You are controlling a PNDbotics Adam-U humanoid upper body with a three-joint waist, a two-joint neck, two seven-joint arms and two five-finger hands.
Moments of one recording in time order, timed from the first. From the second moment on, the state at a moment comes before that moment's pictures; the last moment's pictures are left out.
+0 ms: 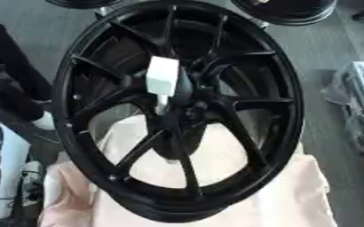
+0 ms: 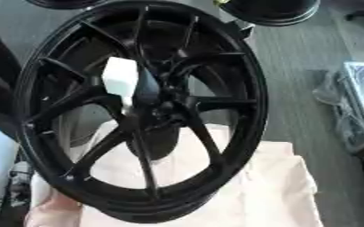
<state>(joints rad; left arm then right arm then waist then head) -0.38 0.36 0.18 -1.48 0.37 0.09 0.35 -0.99 -0.81 0.12 -1.56 0.19 -0.06 0.62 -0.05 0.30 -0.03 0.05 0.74</state>
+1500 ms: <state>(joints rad) -0.39 0.37 0.21 -1.51 0.35 0.06 0.38 -0.20 -0.72 -0.37 -1.63 0.32 0.05 0.16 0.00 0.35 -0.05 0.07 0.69</state>
